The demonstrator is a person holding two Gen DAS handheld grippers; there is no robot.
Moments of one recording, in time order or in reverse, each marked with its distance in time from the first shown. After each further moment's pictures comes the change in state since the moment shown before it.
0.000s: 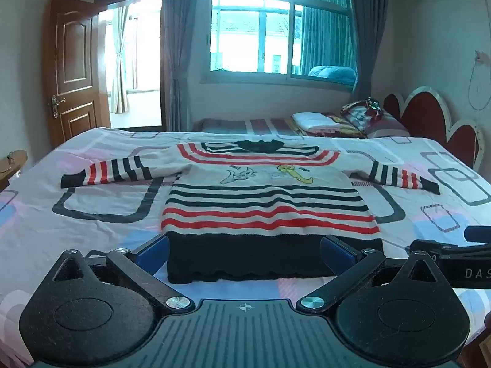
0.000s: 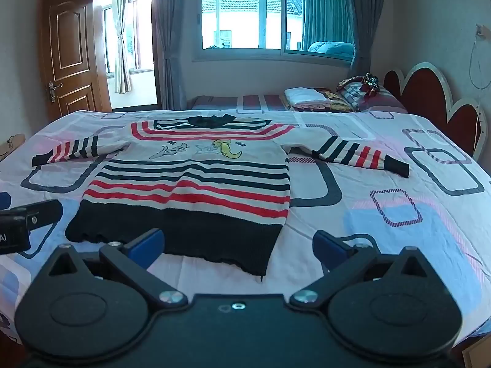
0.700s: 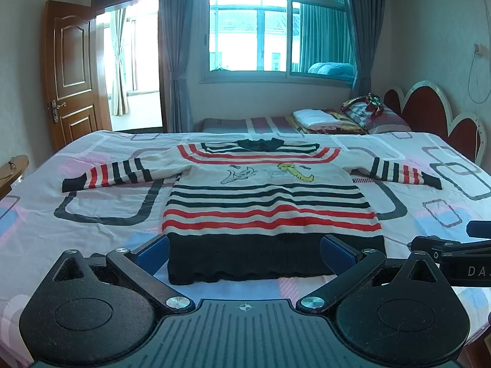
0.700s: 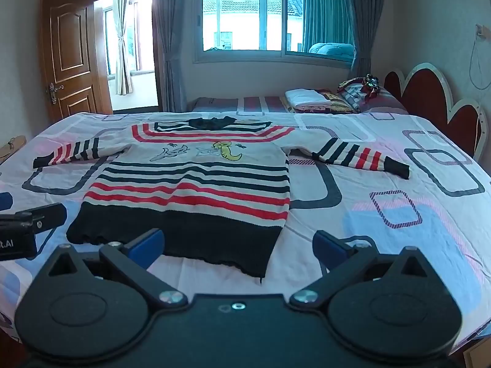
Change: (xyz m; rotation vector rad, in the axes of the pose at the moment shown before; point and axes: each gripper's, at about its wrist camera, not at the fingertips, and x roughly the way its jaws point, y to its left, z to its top) left arm -0.006 -0.008 -0.003 0.018 -0.027 0.008; right arm -0.001 -0.003 0.002 0.010 0.008 0.010
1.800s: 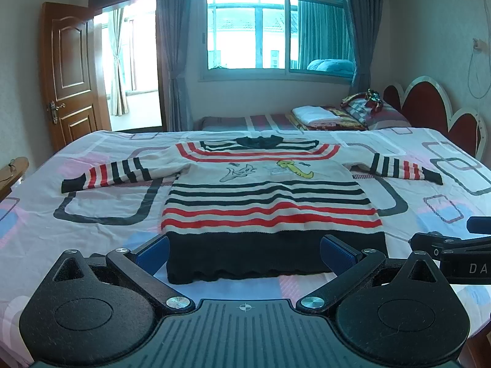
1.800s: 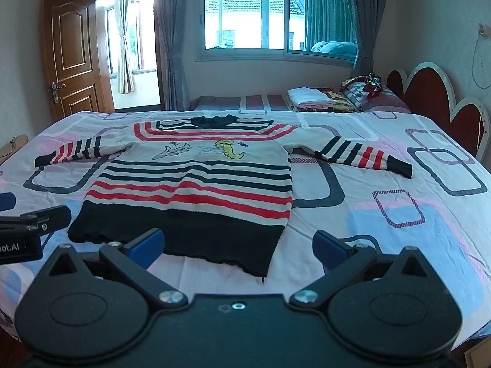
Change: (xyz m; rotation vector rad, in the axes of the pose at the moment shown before) left arm 0.002 -0.002 0.000 0.012 0.009 0.004; right arm 0.004 -0.001 -0.004 0.002 0.002 0.012
